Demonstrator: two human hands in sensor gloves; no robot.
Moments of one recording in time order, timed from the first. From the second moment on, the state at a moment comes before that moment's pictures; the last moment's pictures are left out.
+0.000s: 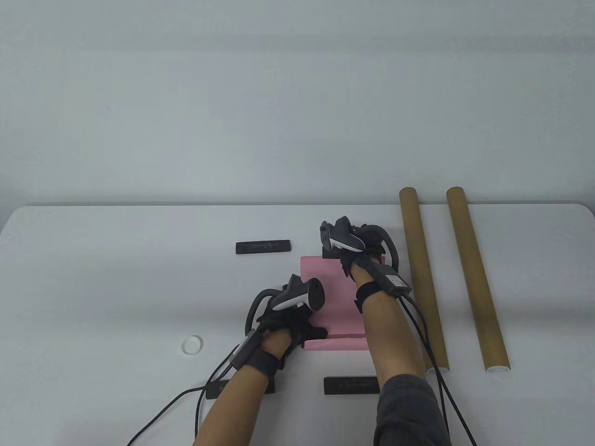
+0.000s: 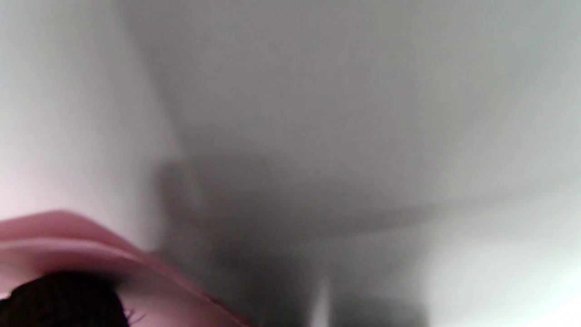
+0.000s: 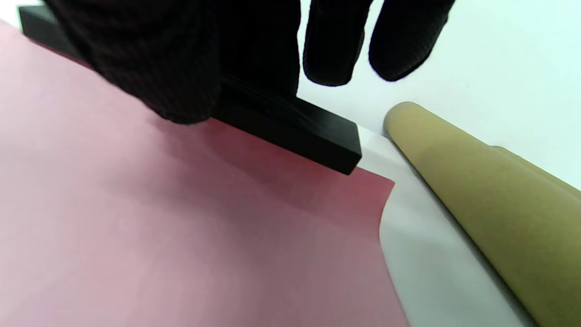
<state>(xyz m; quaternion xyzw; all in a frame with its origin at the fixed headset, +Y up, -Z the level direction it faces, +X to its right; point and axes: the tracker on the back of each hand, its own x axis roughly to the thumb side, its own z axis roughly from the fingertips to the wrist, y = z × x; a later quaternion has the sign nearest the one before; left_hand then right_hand) -0.037 -0.783 -0.458 -0.28 -0.15 -0.03 0.95 0.103 -0.743 -0.598 0.00 -0.08 -0.98 0.20</state>
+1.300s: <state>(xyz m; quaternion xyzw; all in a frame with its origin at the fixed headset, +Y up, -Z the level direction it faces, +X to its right) -0.034 -0.782 -0.460 -0.30 -0.14 -0.04 0.94 0.147 -0.694 -0.393 -0.26 -0.08 -0.95 0.12</state>
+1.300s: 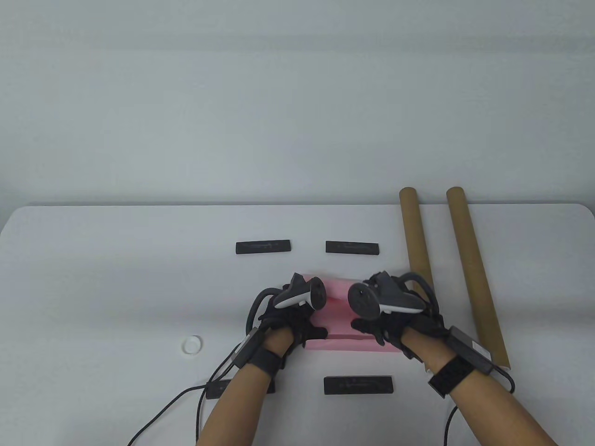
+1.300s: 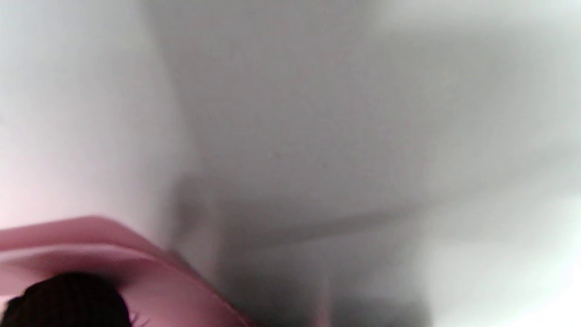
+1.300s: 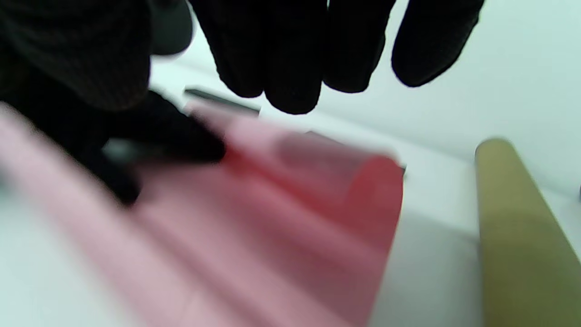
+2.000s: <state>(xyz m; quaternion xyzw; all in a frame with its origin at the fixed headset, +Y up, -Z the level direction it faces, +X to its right) -0.059 -0.700 -0.410 -0.14 -0.21 0.01 0.97 0.163 -0.704 -0.315 -0.22 0.02 -0.97 0.06</state>
